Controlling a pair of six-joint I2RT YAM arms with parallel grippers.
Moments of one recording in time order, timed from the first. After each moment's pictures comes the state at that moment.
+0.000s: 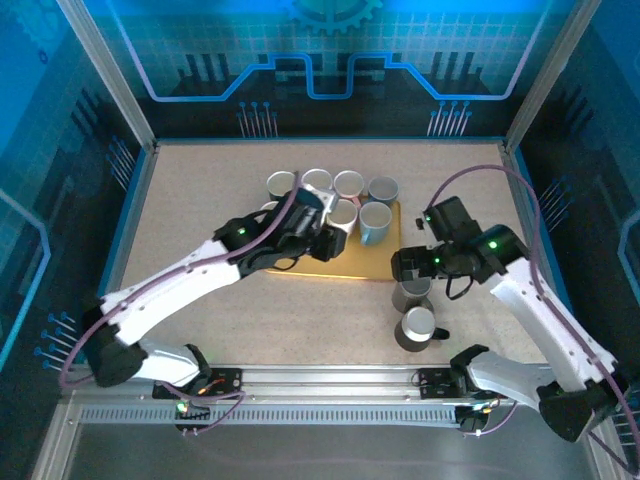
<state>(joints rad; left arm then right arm) -0.84 1.35 1.30 -0.68 -0.08 -0.48 0.48 1.09 1.18 -1.25 0.02 0.36</state>
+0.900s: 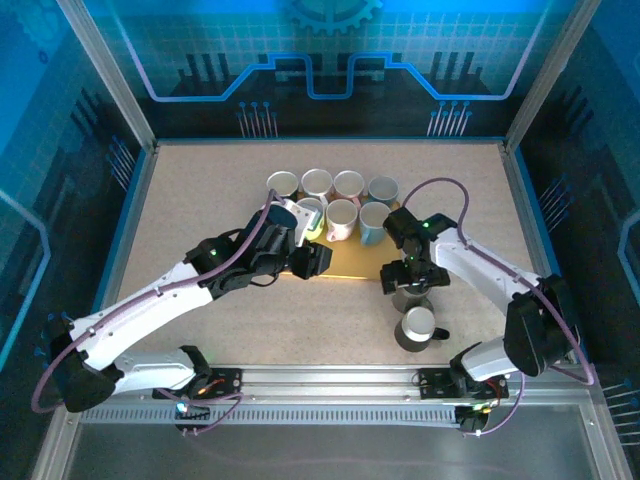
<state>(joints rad) -0.83 1.18 1.14 -0.62 0.01 -0.45 0.51 1.44 1.03 -1.16 0.08 0.43</state>
